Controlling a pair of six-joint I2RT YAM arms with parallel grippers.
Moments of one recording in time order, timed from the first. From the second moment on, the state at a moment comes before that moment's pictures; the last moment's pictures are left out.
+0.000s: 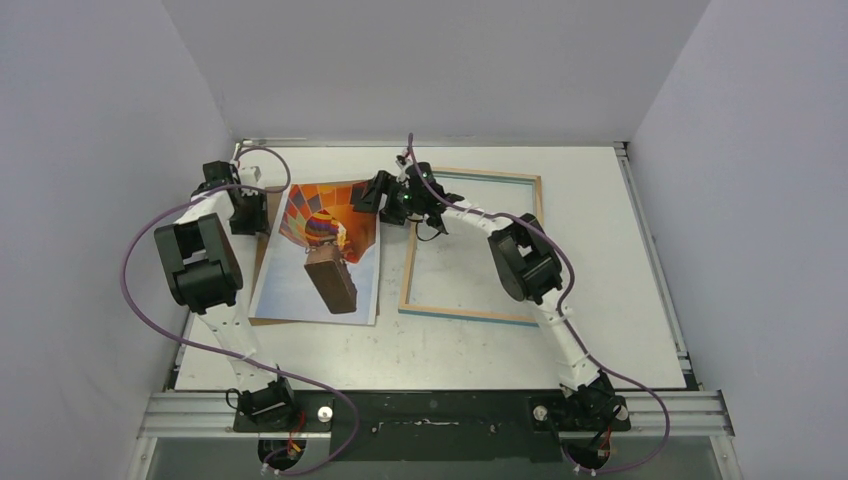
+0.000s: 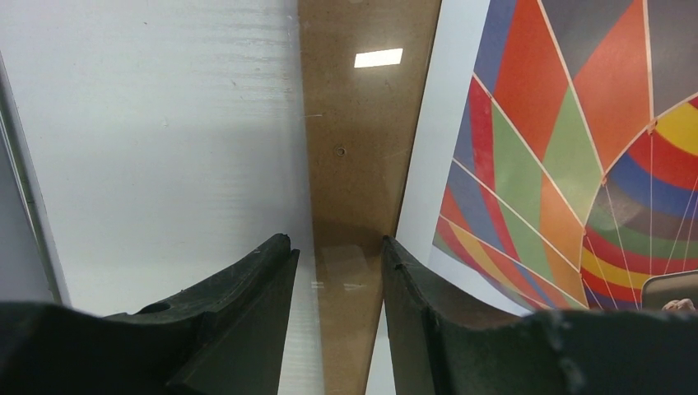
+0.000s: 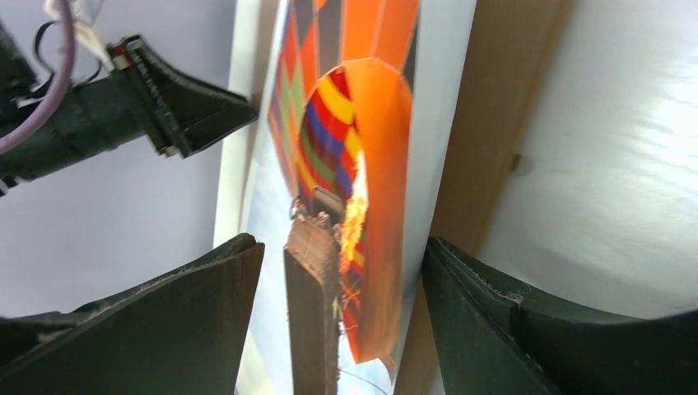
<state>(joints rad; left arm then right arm) 0.31 2.07 1.49 -0.50 0.16 0.18 0.63 2.47 1.90 0.11 -0.46 0.90</state>
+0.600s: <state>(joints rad) 0.35 2.08 1.64 -0.55 0.11 0.21 0.61 2.45 2.12 -0.24 -0.36 0.66</state>
